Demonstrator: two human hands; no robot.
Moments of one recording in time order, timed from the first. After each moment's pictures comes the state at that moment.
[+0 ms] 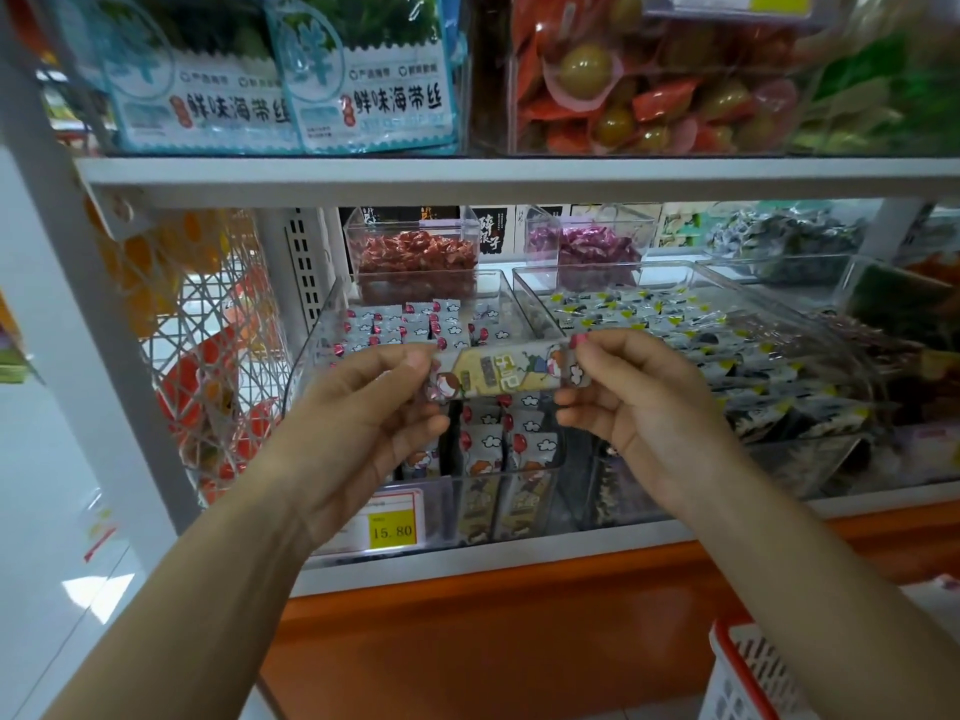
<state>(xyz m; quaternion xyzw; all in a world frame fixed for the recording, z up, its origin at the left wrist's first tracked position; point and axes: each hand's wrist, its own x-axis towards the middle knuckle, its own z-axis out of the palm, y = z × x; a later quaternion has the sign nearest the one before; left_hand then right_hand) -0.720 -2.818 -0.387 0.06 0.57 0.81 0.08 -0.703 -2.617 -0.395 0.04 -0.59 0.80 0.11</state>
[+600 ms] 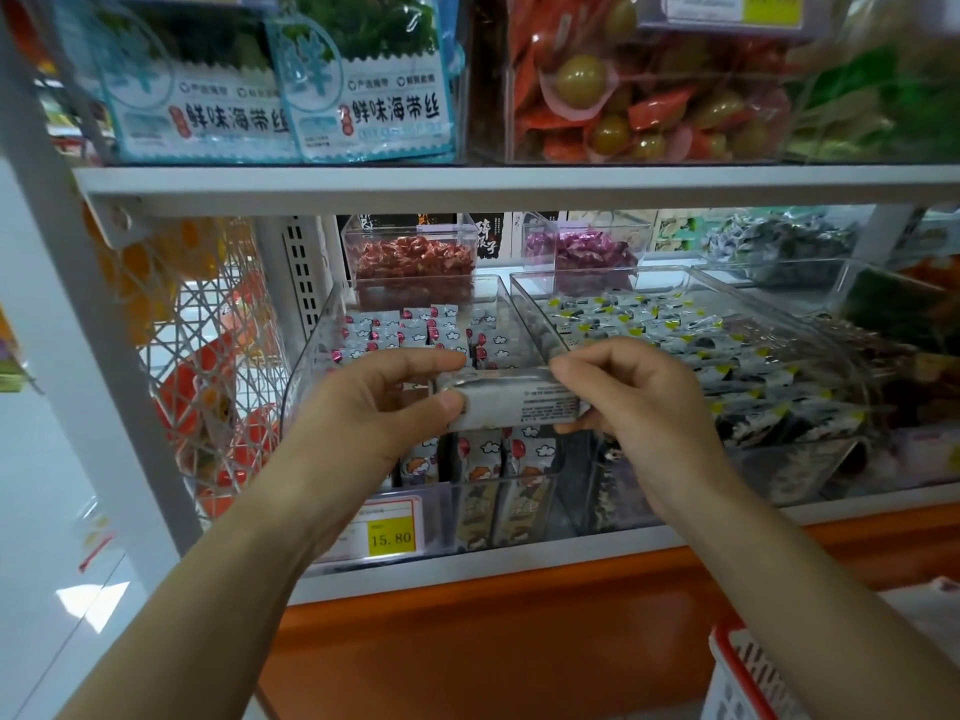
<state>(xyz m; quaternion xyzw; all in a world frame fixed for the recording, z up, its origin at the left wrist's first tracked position) -0.709 -2.819 -0.382 0.15 0.76 0.64 0.02 -0.702 -2.620 -0.399 0.08 -0.71 0.67 0.21</state>
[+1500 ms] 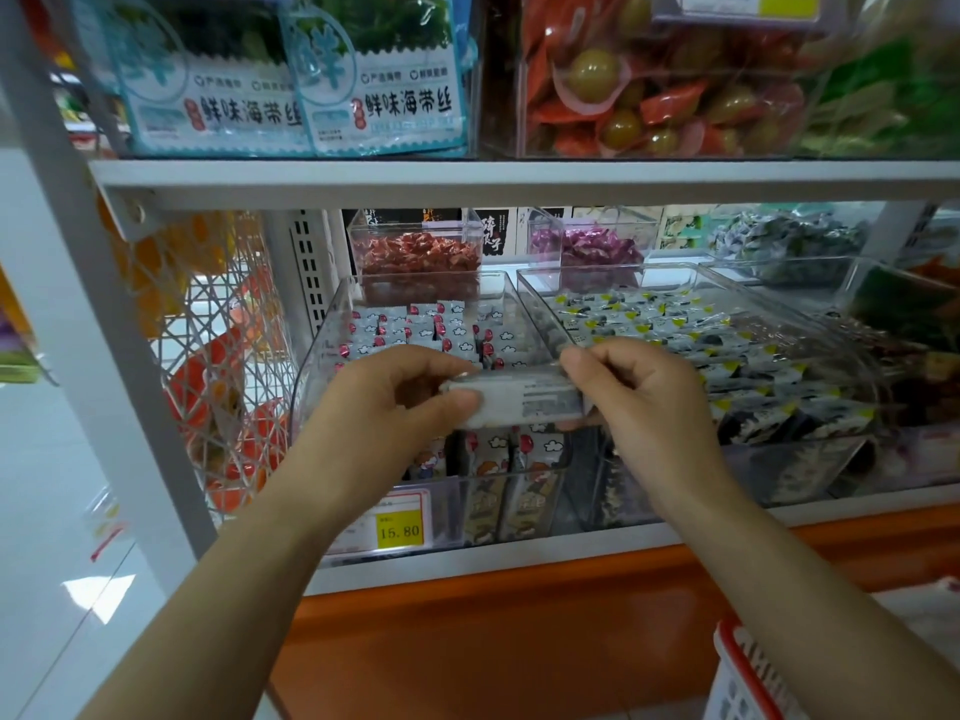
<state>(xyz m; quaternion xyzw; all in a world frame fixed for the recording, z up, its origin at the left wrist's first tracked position) -0.709 -2.818 -0.379 0.18 0.82 0.54 -0.05 -0.702 -2.623 -0.403 0.10 -0.79 0.55 0.27</state>
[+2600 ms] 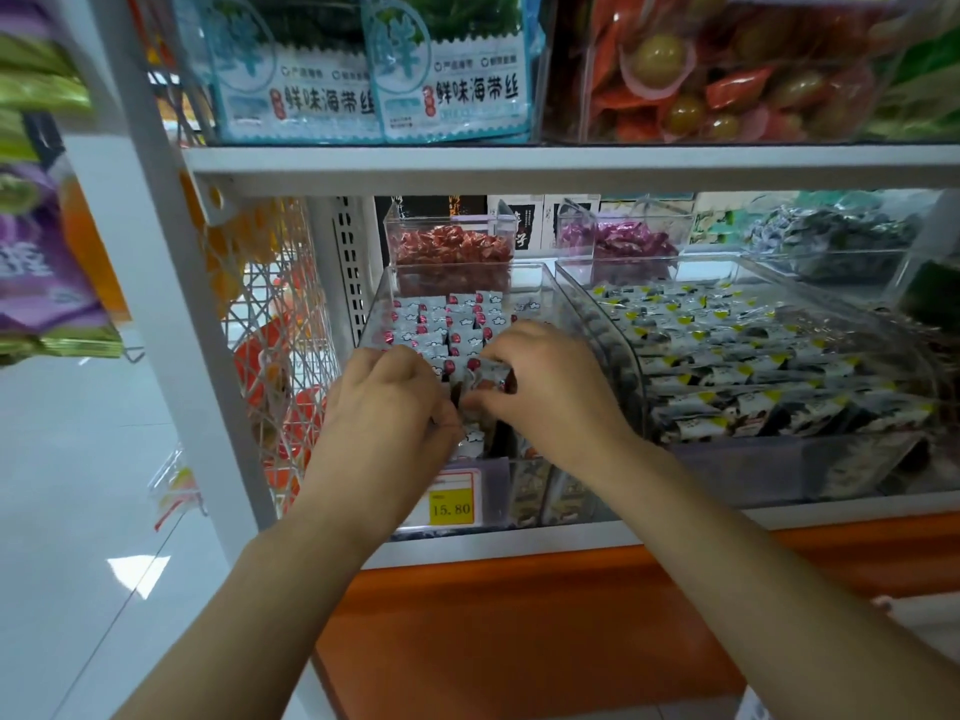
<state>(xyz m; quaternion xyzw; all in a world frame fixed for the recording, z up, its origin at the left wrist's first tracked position) -0.714 -2.846 -0.409 0.19 0.93 0.18 -0.25 -0.739 -2.693 -0.400 0.18 -0.93 0.17 0.26</state>
